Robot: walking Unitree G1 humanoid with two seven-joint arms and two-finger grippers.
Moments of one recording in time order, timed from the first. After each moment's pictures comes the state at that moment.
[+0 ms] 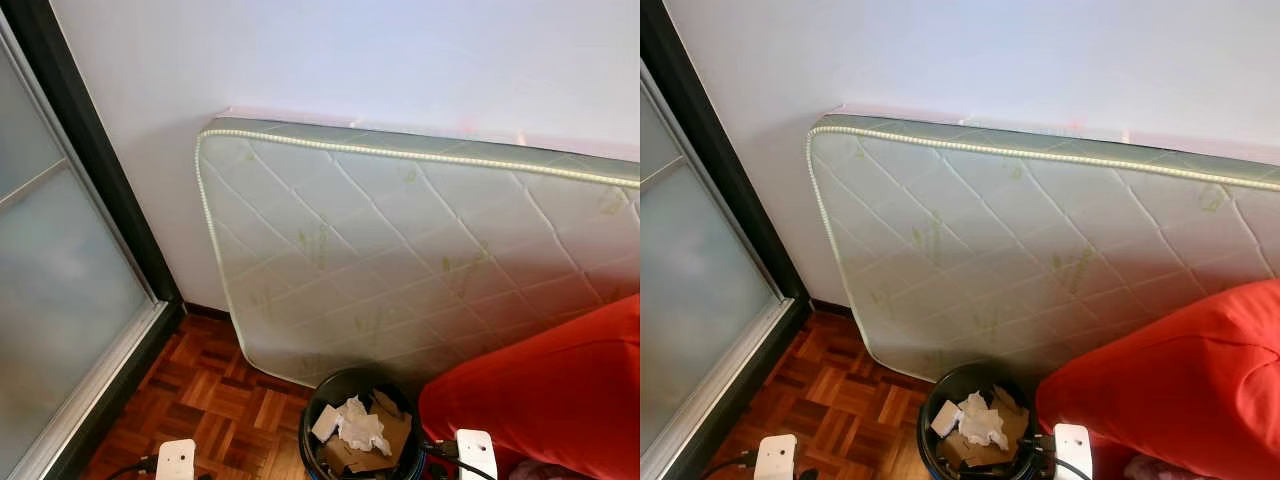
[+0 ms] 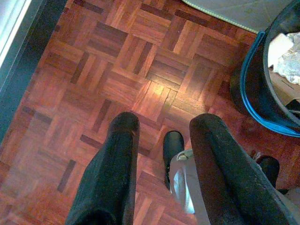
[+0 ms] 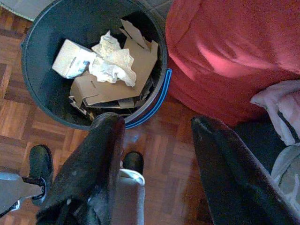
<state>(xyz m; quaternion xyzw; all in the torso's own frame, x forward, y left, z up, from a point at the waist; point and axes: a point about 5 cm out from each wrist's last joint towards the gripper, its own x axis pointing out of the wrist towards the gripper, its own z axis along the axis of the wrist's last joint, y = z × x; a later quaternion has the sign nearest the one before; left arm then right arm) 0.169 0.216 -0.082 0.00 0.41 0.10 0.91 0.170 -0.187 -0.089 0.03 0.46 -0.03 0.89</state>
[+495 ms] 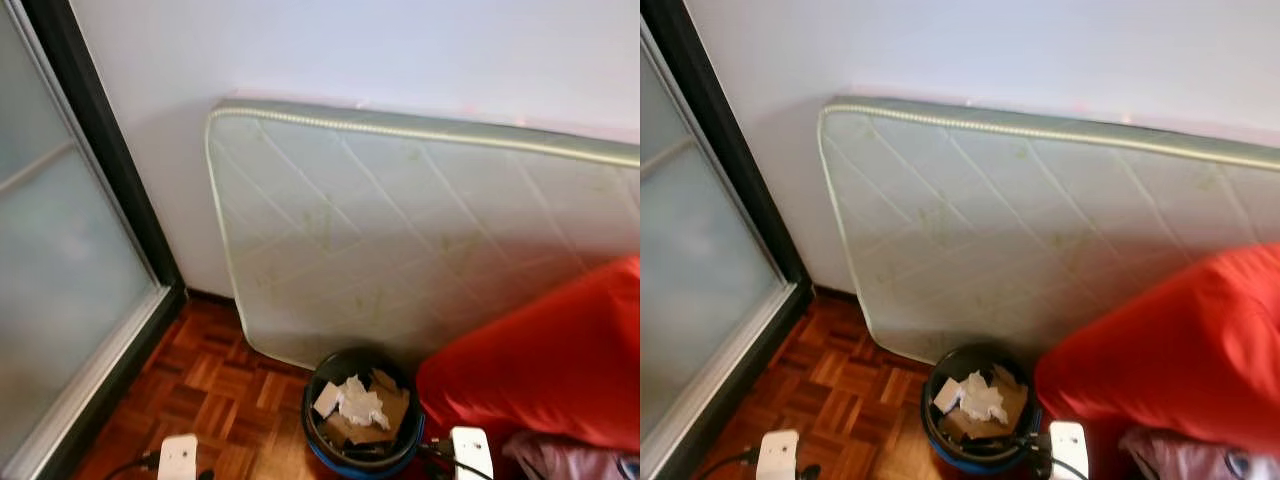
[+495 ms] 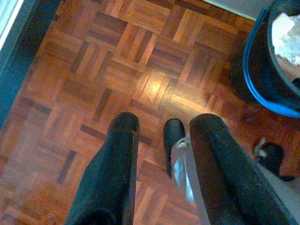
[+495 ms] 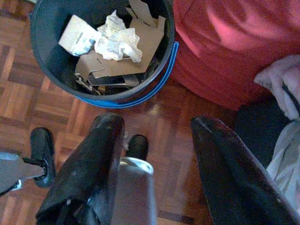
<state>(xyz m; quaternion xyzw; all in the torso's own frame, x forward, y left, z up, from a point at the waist) 0.169 0.214 -0.082 0.00 0.41 0.10 0.91 0.174 -0.183 -0.088 0.03 0.45 -0.02 0.89</state>
